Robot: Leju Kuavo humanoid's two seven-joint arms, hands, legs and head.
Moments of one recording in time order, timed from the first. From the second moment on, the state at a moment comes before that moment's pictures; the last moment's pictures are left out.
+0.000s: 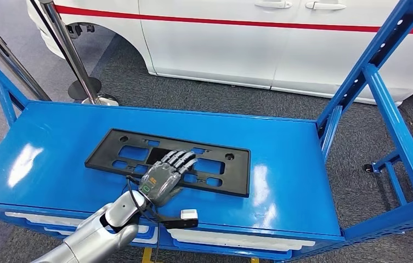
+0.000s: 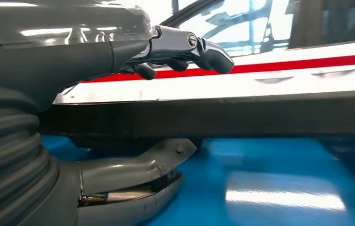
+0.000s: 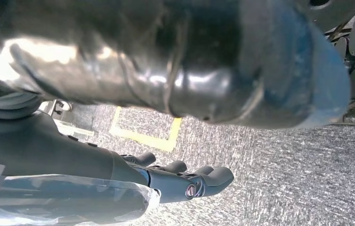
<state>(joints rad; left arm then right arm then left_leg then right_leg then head) -0.40 0.15 -1.01 -1.17 -1.09 0.38 0.01 -0.06 0.11 -1.01 -0.18 1.10 0.12 0.02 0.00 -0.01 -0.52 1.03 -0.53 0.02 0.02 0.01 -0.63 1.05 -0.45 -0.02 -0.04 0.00</state>
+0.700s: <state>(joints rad) -0.39 0.16 -0.96 -1.12 -1.07 0.38 0.01 -0.06 0.11 -1.01 -0.18 1.09 0.11 0.03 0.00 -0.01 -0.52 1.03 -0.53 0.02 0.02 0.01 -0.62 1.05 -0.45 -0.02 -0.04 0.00</state>
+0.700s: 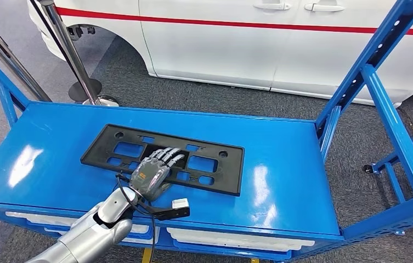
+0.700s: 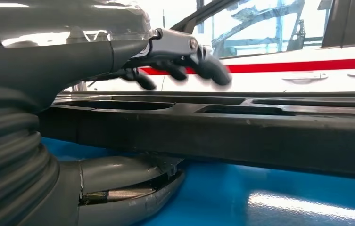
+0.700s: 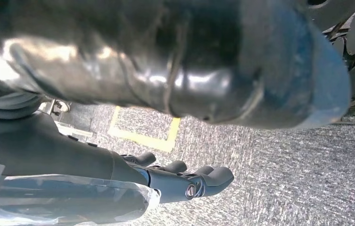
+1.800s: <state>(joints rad) -0.40 0.15 -0.92 -1.08 -1.06 0.42 -0.03 -0.06 0.11 -1.00 -0.18 1.10 0.11 0.02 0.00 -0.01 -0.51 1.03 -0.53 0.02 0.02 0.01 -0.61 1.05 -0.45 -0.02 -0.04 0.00</state>
